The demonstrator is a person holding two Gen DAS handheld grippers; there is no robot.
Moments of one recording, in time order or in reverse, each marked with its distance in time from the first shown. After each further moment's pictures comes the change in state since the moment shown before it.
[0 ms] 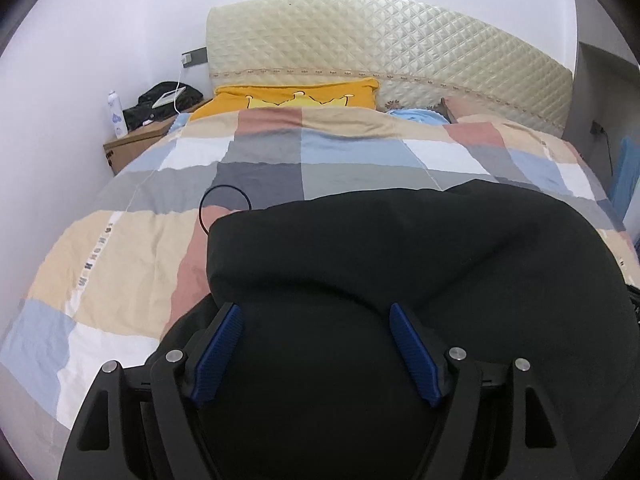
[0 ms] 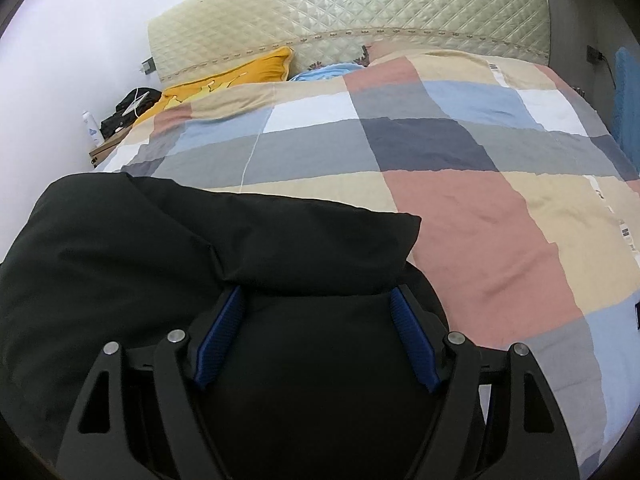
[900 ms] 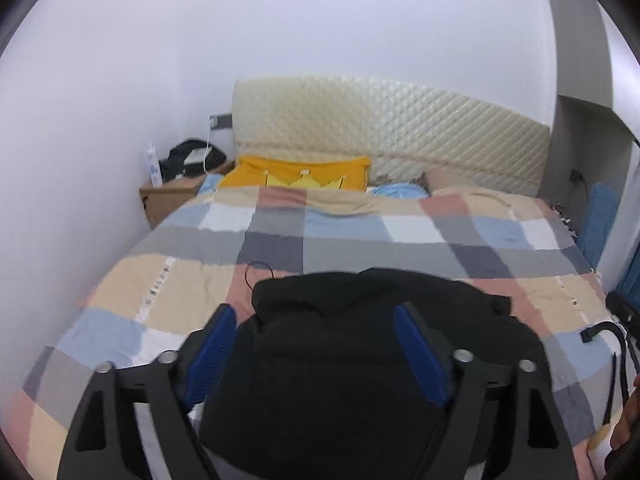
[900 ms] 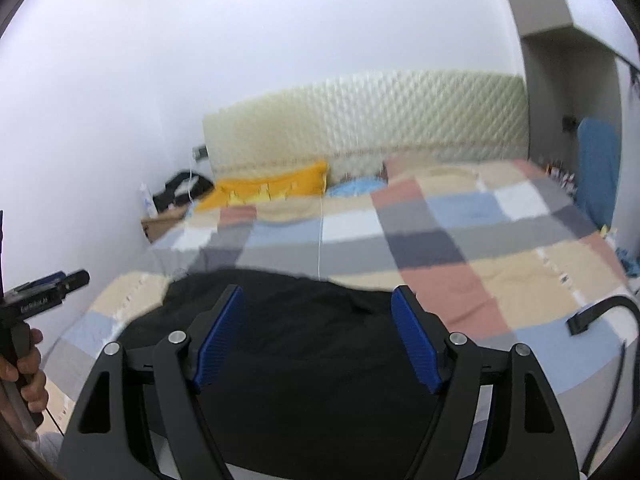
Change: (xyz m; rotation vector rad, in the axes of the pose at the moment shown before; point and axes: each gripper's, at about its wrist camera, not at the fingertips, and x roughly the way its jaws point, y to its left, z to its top) left arm -0.248 -0.033 0.009 -0.033 -0.205 0.024; right arm -0.274 0.080 -0.013 -0.018 -0.361 0.052
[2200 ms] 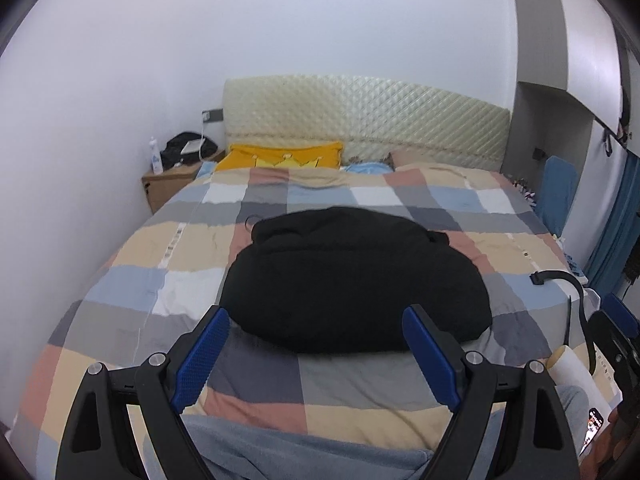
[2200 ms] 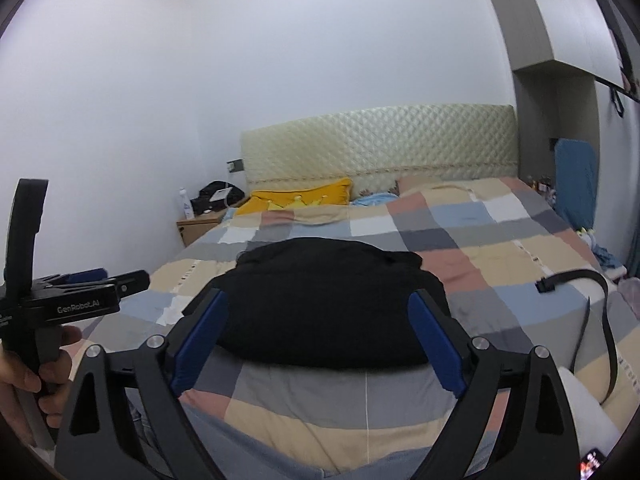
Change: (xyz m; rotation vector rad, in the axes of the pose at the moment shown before) left arm -0.181 -0.015 -0.098 0.022 0.062 -0.053; right arm -0.203 0.074 -0.096 -0.022 -0.062 0.015
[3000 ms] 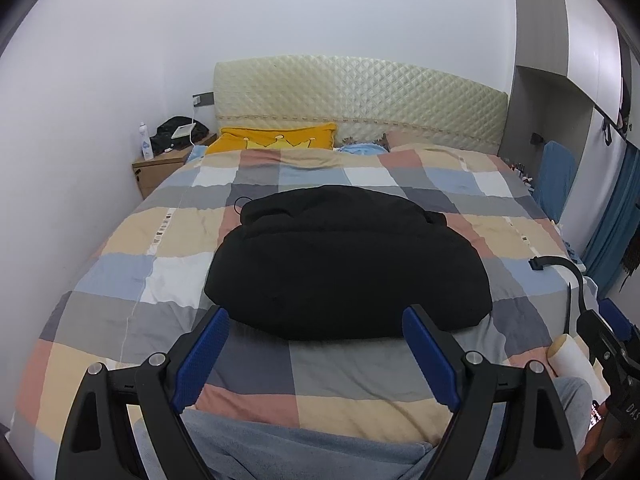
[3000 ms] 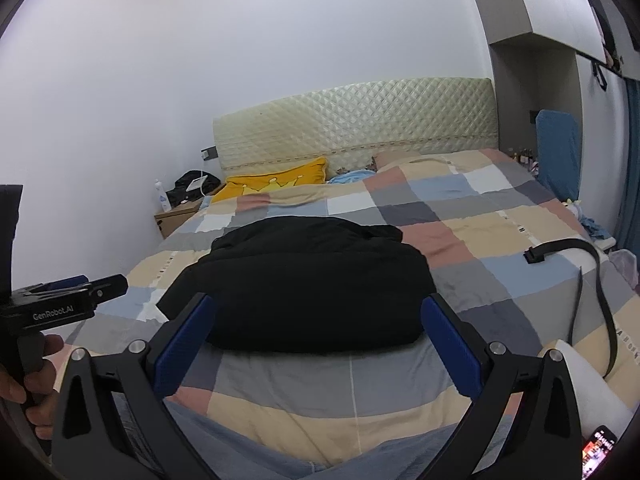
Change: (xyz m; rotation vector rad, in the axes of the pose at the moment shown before) left arm 0.024 -0.009 -0.006 0.020 0.059 -0.021; right arm 0.022 -0.016 -0.015 0.046 0.064 -0.071
